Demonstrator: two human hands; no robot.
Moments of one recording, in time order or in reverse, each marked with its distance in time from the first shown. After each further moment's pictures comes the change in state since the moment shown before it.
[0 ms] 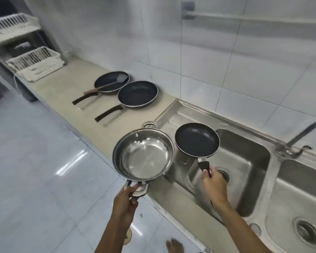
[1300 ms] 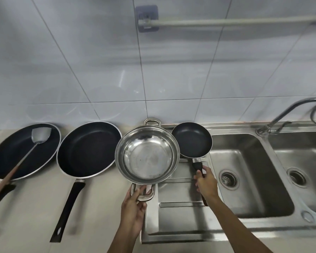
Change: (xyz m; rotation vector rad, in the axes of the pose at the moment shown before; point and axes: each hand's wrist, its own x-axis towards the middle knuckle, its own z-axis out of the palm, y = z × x) left_hand 0.319 0.187 0.113 0.270 -0.465 -0.293; right_hand 0.174 -0.064 0.193 0.271 0.570 0.373
